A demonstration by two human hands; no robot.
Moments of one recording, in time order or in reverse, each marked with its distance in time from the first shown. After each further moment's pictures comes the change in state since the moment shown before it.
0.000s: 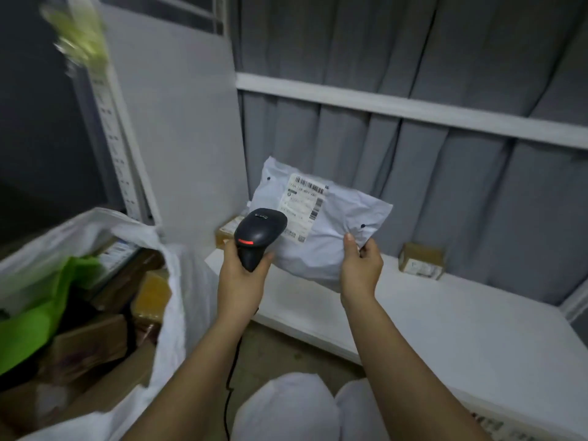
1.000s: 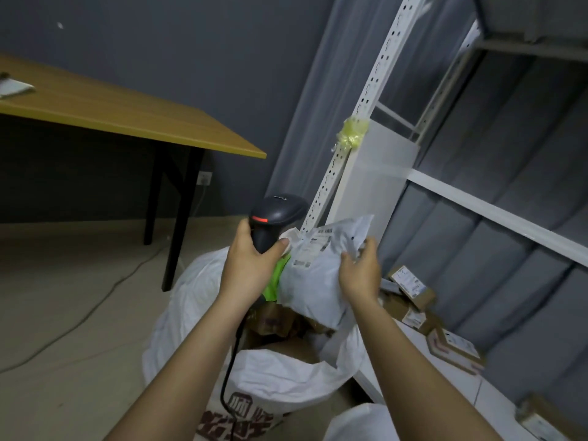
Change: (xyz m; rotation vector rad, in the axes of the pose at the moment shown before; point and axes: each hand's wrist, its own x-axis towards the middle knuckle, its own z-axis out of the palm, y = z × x) left_hand -0.056 0.071 -0.316 0.005 0.508 0.048; right_hand -0.229 -0.054 0.200 -0.603 -0.615 -0.440
